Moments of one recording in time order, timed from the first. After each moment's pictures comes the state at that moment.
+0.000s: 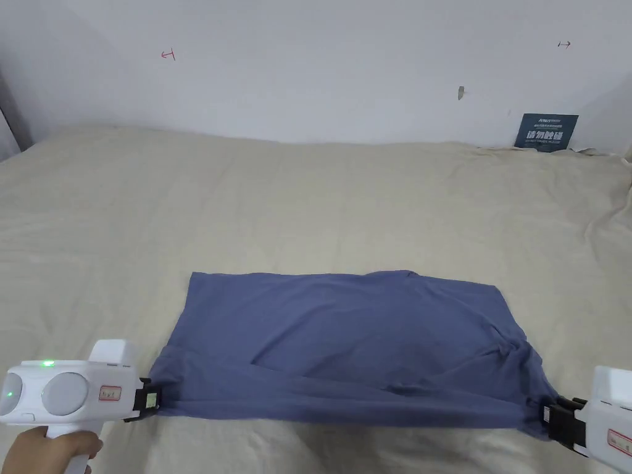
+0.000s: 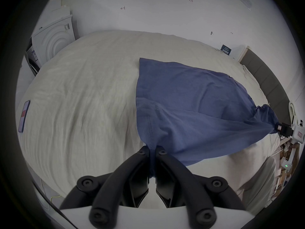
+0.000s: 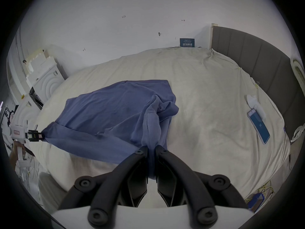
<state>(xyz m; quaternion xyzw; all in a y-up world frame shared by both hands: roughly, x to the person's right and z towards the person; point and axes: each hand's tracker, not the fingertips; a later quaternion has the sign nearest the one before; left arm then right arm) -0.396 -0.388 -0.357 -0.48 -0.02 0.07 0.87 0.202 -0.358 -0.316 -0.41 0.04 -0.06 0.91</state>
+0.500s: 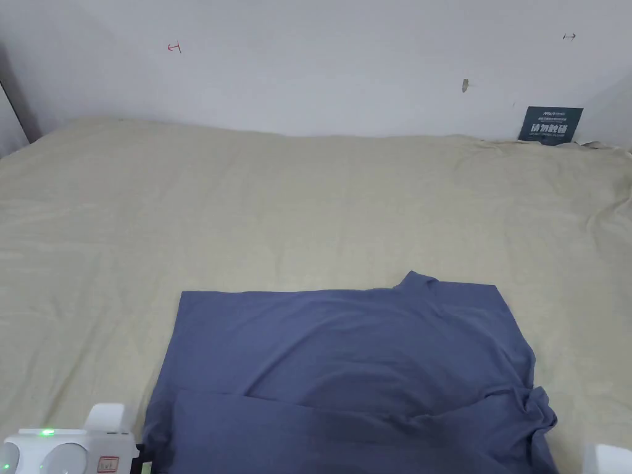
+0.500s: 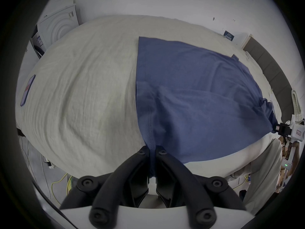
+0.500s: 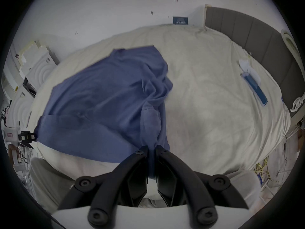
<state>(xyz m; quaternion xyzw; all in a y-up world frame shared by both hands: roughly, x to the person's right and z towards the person) -0.385 -0.440 -0.290 -0.54 0.00 0.06 0.84 0.194 -0.436 -0.271 -0.50 0.00 -0.05 0.86</state>
